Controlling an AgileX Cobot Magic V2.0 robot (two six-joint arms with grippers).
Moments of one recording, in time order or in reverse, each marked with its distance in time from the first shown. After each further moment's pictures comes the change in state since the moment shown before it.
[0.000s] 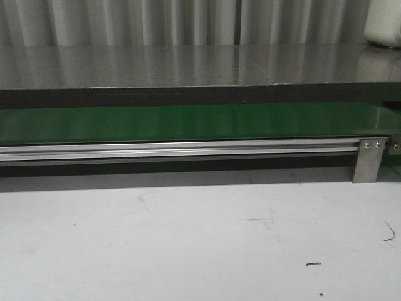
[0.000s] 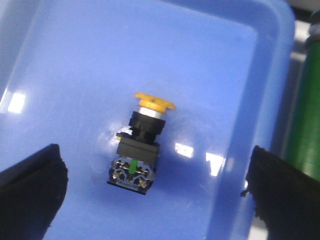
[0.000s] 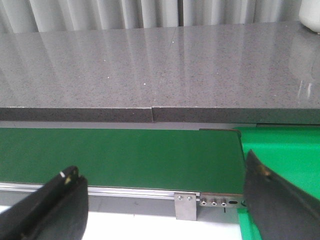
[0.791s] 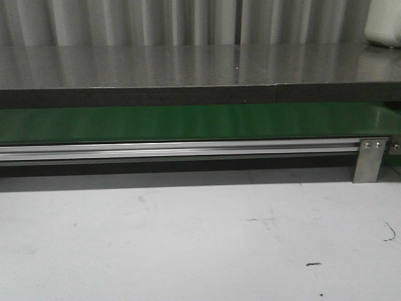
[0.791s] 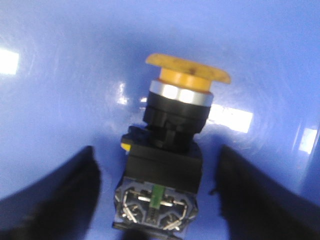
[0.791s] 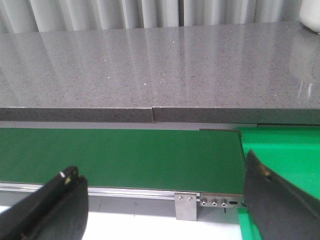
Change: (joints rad) left arm 0.016 0.236 -0.072 0.063 0.013 0.055; right arm 0.000 0.000 0.000 0.000 0.000 0.000
